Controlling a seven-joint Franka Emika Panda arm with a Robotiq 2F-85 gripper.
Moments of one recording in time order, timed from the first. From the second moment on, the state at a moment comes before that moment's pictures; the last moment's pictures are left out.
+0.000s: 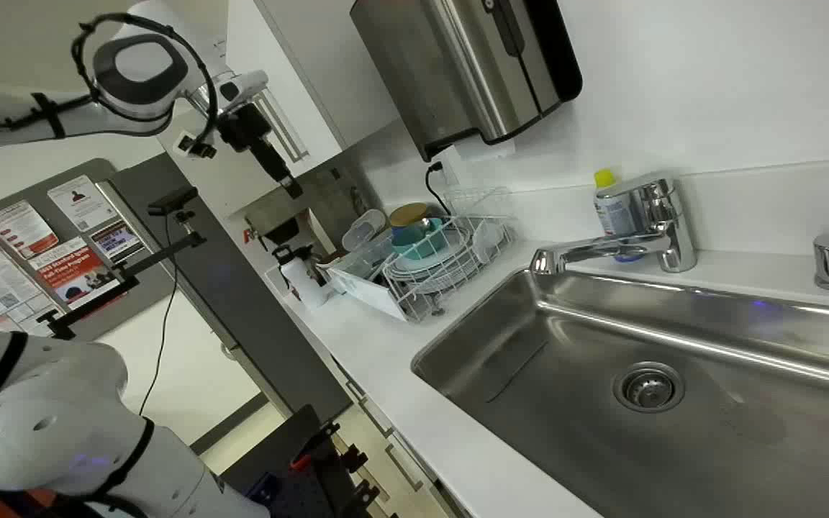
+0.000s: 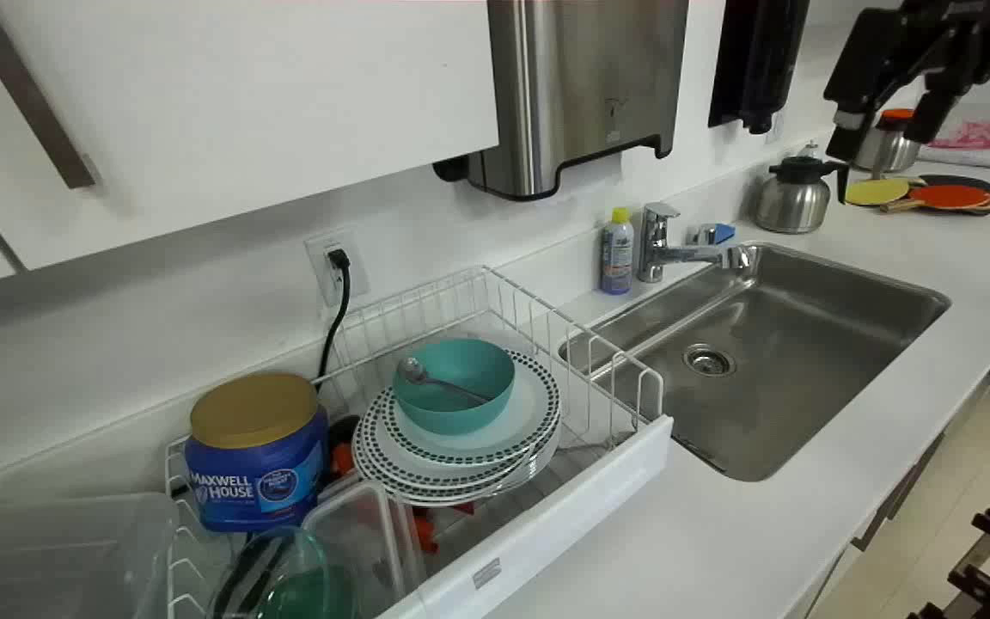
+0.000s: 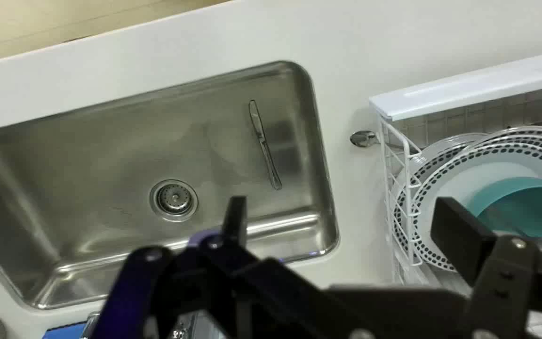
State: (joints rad) arm 0.01 -0.53 0.20 -2.27 0.08 1.89 0.40
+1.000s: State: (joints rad) arm -0.02 -0.40 0.10 -2.27 0.04 2.04 0.37
